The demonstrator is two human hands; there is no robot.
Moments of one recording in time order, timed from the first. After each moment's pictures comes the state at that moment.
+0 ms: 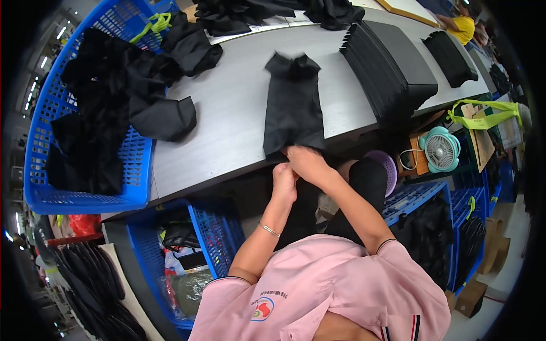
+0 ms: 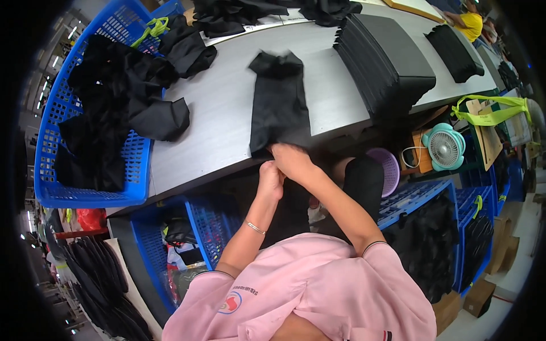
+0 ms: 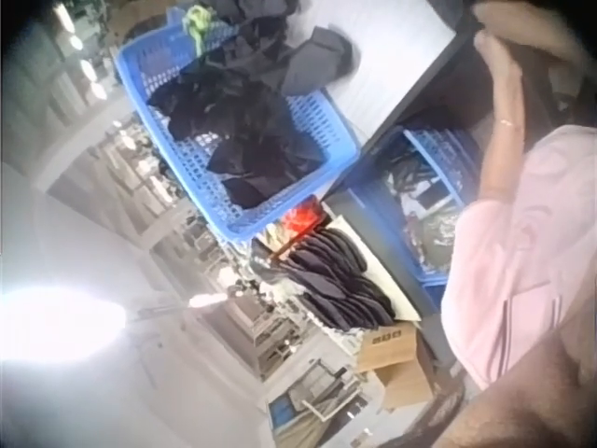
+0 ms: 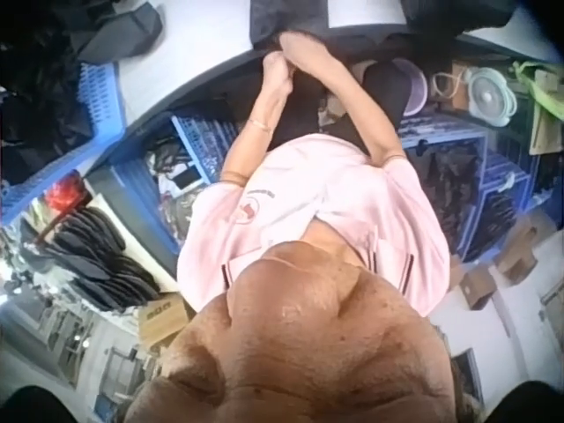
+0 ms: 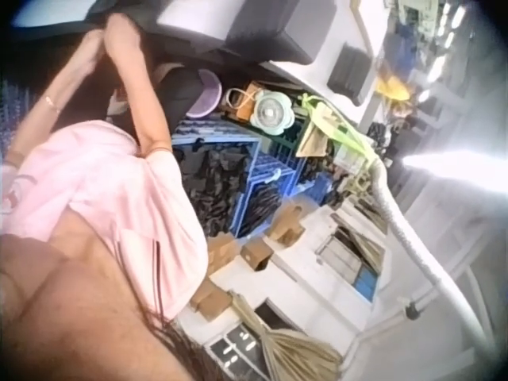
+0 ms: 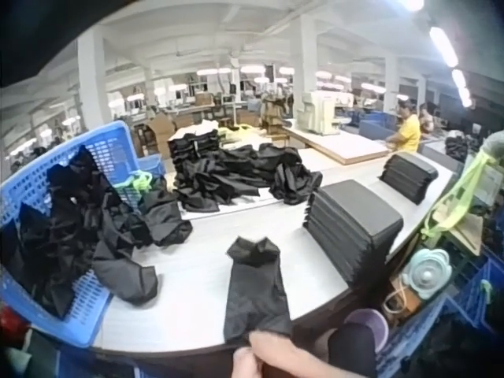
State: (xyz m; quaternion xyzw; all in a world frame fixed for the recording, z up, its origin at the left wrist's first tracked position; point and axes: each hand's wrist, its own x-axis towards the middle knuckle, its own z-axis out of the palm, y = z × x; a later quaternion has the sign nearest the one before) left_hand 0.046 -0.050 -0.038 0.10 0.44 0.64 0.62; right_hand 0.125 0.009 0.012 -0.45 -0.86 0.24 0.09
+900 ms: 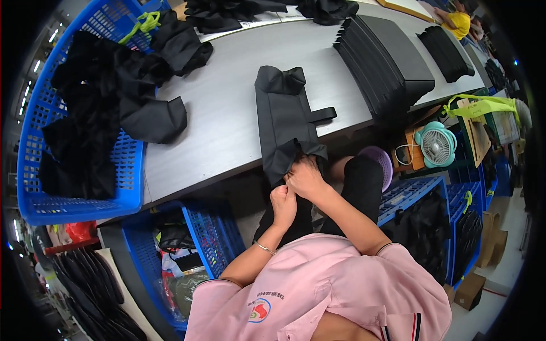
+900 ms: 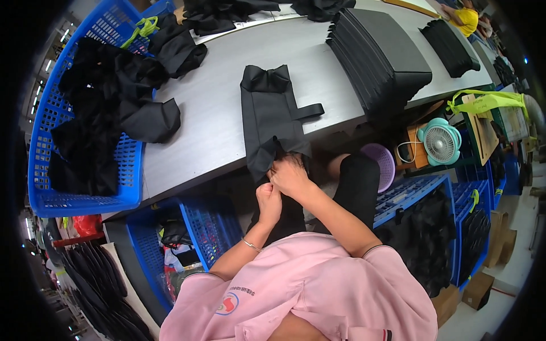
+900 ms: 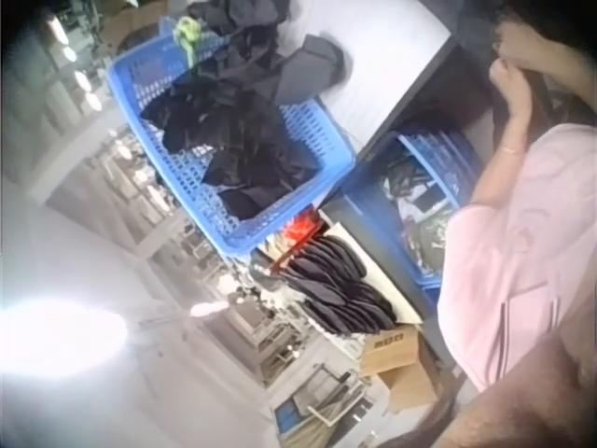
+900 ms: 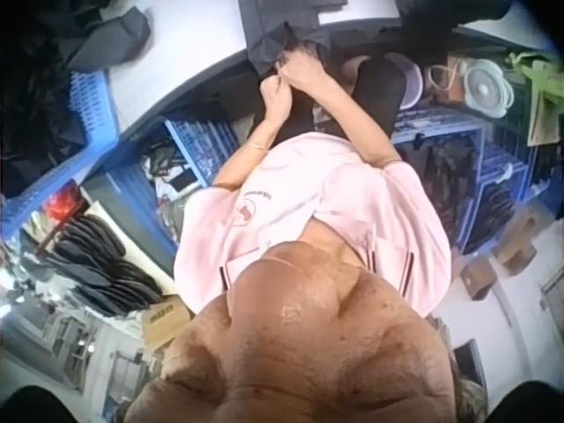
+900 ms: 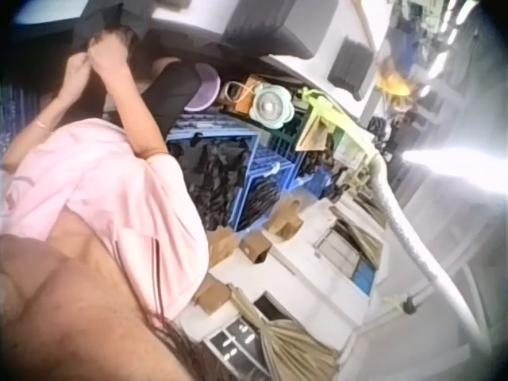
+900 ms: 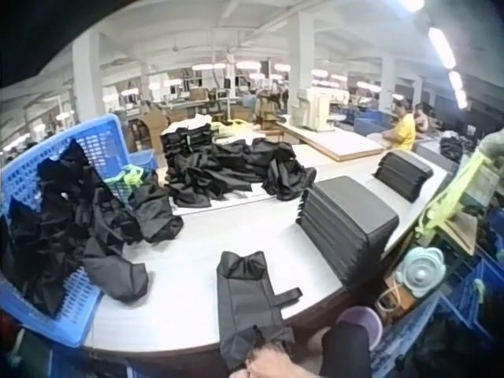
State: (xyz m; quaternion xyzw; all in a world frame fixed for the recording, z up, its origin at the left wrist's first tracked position) left_hand 0.063 -0.109 -0.074 0.38 0.66 0.55 0.35; right_hand 0.141 -0.017 -0.034 -0.44 -0.85 0.23 0.14
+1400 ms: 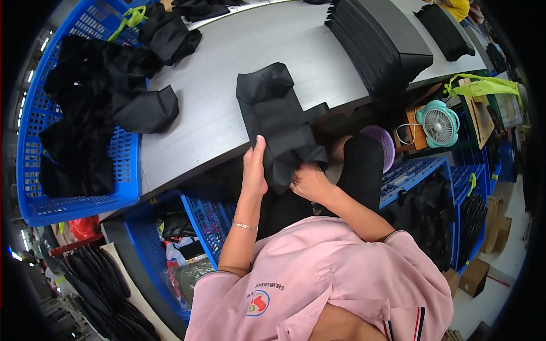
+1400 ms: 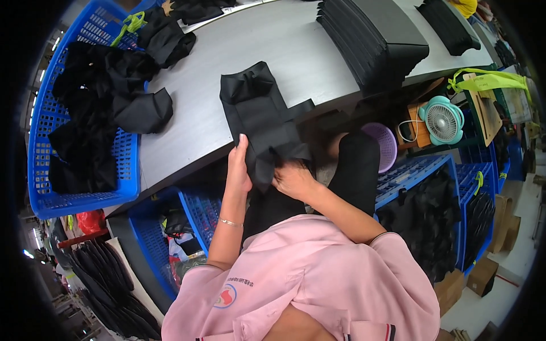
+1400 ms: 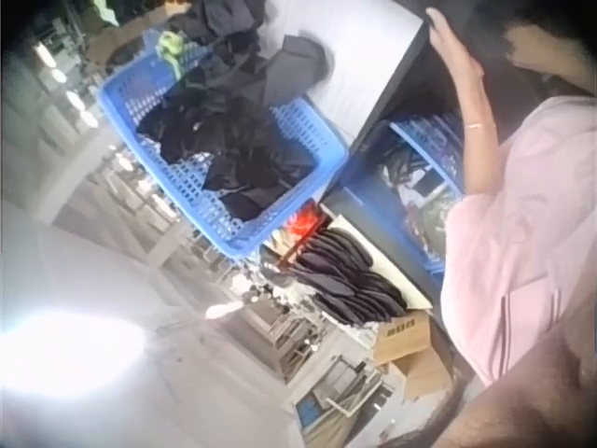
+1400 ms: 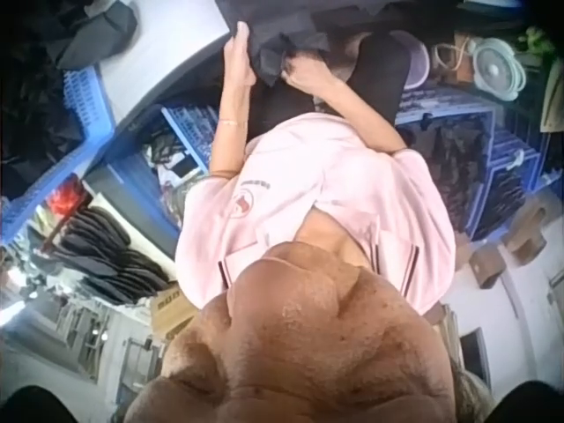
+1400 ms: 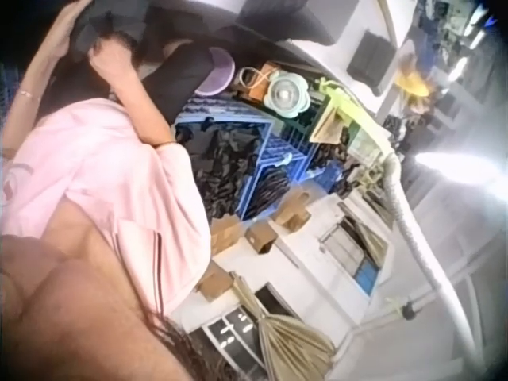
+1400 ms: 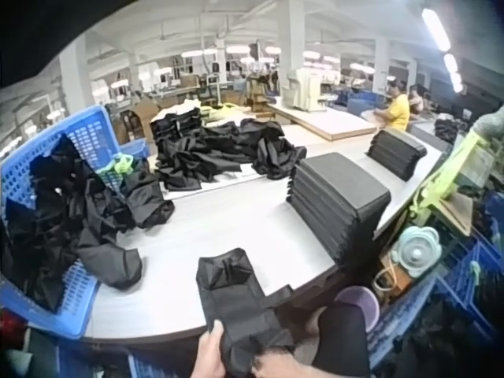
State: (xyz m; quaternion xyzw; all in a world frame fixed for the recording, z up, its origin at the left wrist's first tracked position) left_hand 0.002 -0.072 -0.019 0.19 0.41 0.61 0.65; right_hand 0.171 -0.058 -0.029 -0.31 -0.88 0.21 0.29
